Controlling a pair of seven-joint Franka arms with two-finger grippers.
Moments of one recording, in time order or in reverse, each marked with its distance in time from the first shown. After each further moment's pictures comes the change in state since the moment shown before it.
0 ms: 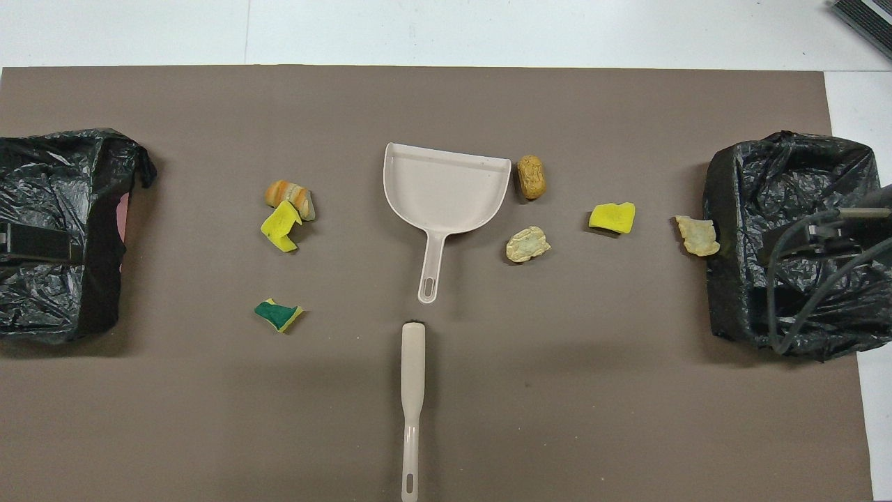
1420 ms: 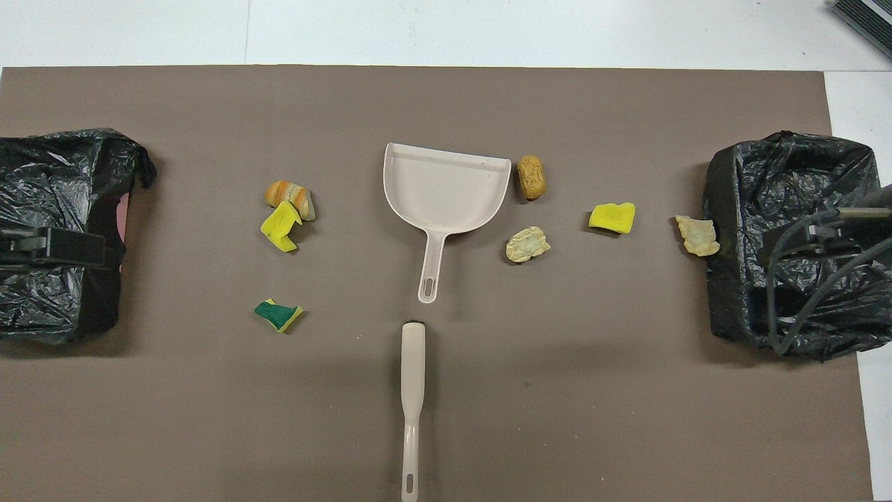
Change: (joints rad) left arm -0.050 0.005 -0.043 -0.012 -0.005 0.024 -0.001; right arm 0.000 0.000 0.000 0.000 0.000 0.000 0.000
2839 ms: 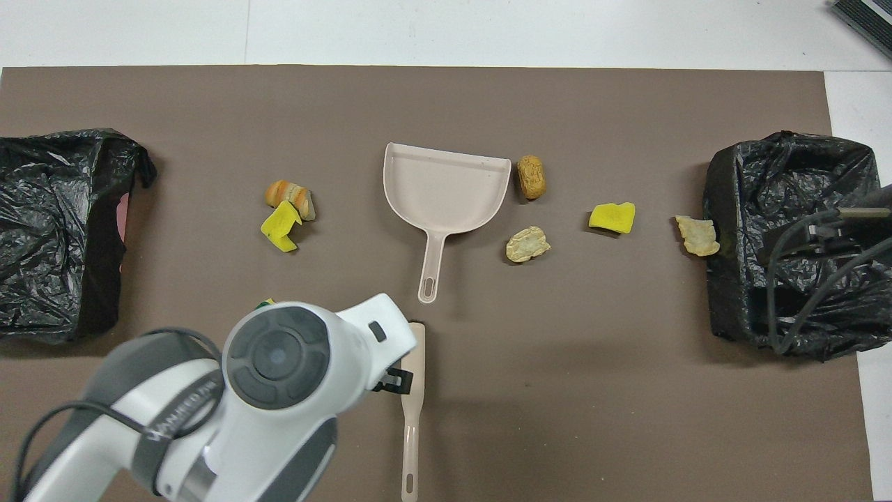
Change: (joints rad) left arm -0.615 -0.015 -0.009 -0.440 -0.011 0.297 -0.348; right arm 0.000 0.000 0.000 0.000 0.000 0.000 0.000
